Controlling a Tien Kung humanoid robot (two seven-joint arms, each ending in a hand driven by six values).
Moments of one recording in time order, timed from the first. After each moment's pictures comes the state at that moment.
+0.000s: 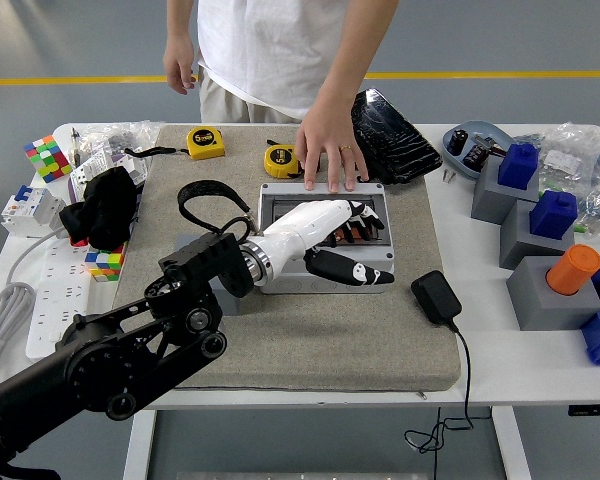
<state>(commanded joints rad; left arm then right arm) -0.57 0.09 -0.72 -1.45 1.78 0.01 0.24 0.07 -0.08 1.44 0.18 -1.43 0.06 -0.24</state>
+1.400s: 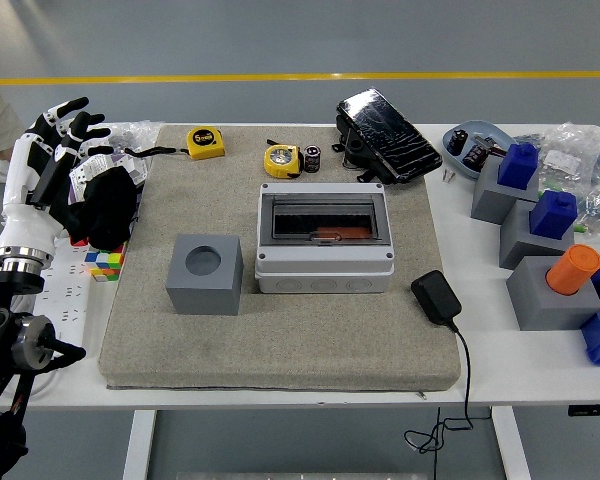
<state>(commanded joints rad) -0.11 0.12 -1.49 -1.49 1.10 0.14 -0.20 0.09 -0.08 1.50 0.18 -1.49 0.06 -0.24</state>
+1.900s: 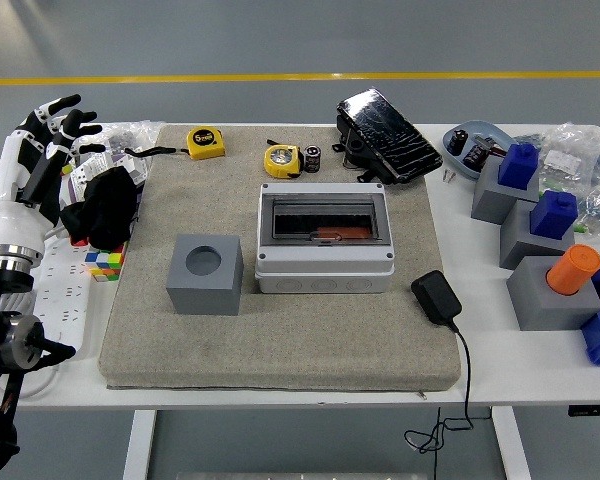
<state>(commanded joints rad) -0.10 0.12 -1.51 -1.50 1.12 0.11 -0.17 0.09 -0.08 1.51 0.18 -1.49 0.06 -0.24</state>
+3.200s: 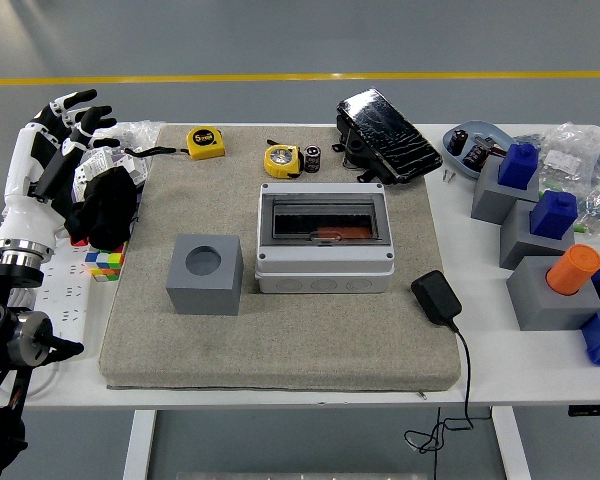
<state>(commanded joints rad) -0.11 0.11 -1.50 -1.53 1.13 0.10 -0.16 0.09 -0.08 1.52 0.18 -1.49 0.06 -0.24</state>
